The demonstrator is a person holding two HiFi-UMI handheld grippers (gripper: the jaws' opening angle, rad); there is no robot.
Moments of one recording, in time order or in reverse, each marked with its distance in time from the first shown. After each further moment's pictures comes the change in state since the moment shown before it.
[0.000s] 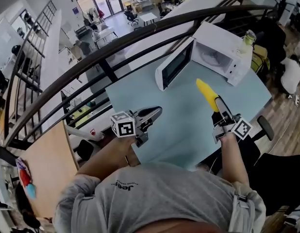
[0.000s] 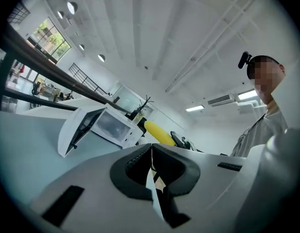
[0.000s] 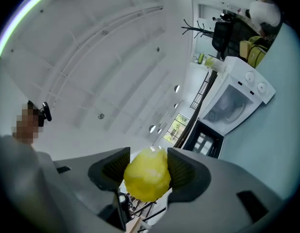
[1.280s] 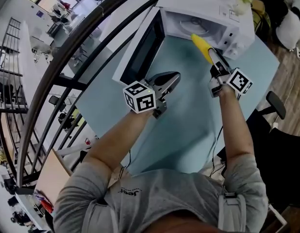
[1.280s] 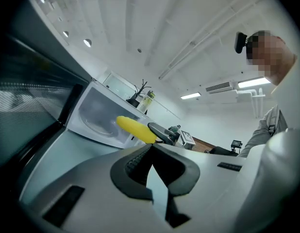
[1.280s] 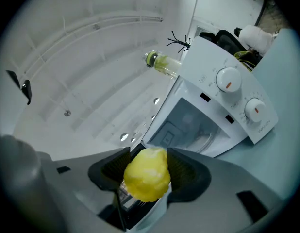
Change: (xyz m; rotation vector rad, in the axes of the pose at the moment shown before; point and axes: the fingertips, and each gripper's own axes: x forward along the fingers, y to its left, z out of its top) left arm 0.265 0.153 -0.024 0.077 0.156 -0.104; right arm 0.060 -0.292 0.068 -0.012 -0.134 -0.326
